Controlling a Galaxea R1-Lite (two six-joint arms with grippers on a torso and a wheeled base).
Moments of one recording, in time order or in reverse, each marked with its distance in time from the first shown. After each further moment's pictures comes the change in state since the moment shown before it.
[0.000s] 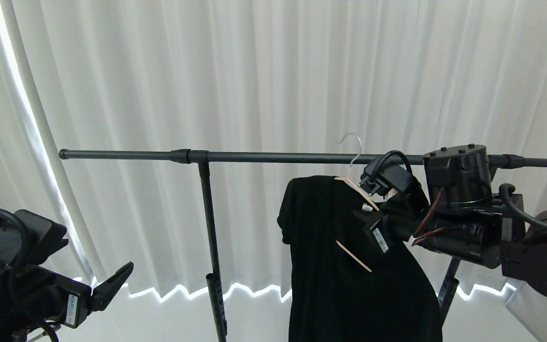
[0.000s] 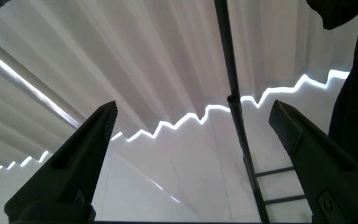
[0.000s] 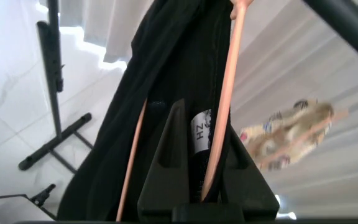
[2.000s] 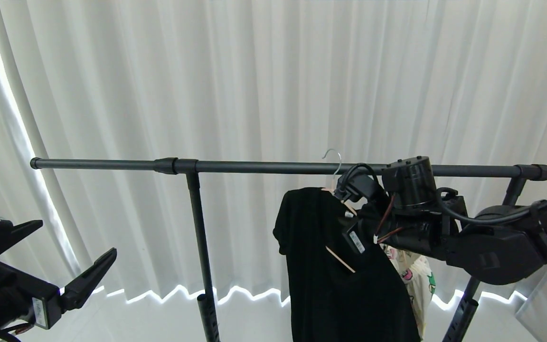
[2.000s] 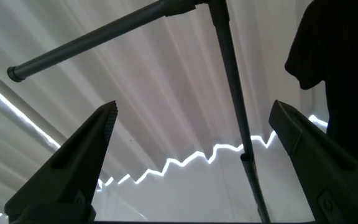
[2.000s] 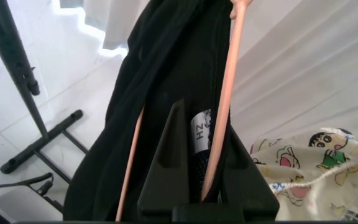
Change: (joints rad) left arm -0.045 -0.160 -0.019 0.000 0.000 0.040; right arm -0.012 0.171 -0.101 0.005 0.002 0.009
